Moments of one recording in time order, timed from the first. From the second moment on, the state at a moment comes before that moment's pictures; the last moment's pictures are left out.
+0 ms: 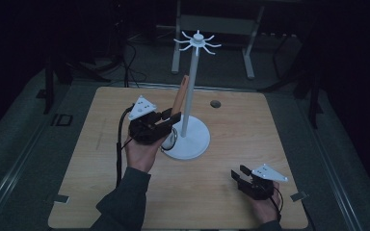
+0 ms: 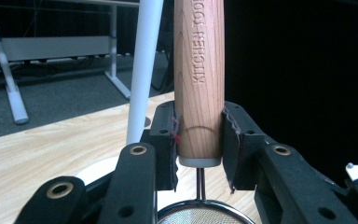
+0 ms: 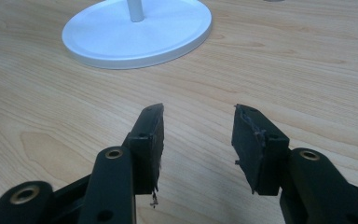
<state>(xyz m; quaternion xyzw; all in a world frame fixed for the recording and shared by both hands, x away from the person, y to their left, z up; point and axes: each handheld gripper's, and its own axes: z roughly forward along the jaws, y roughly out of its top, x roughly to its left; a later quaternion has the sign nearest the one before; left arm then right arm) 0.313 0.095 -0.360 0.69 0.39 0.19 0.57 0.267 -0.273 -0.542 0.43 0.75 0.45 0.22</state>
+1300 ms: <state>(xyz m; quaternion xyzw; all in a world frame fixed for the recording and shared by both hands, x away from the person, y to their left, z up) 0.326 0.105 -0.324 0.62 0.40 0.20 0.64 0.266 -0.270 -0.543 0.42 0.75 0.45 0.22</state>
